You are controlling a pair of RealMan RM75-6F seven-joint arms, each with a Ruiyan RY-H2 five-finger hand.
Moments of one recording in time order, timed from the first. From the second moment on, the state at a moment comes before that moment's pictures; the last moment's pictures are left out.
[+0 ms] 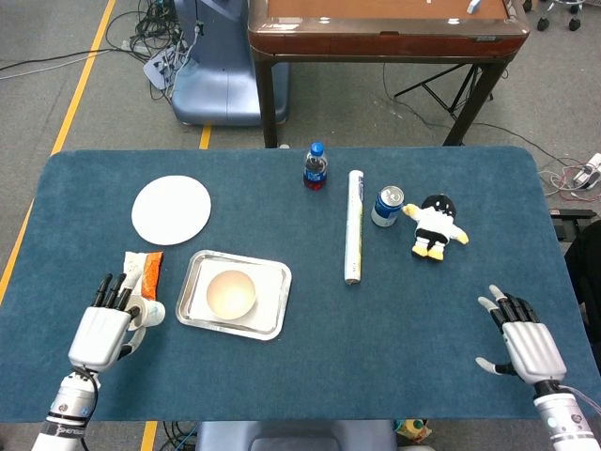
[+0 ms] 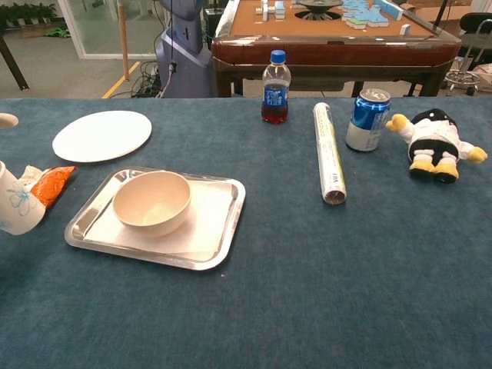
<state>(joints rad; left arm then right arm) -0.27 -1.33 0.02 -1.68 1.48 1.43 0.52 0.12 -1.11 -0.04 -1.70 -1.40 1.25 -0.16</state>
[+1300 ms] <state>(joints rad) -0.23 -1.44 0.03 -1.56 1.49 1.39 0.51 0.10 -1.10 -0.05 -1.71 -1.45 1.29 -0.16</state>
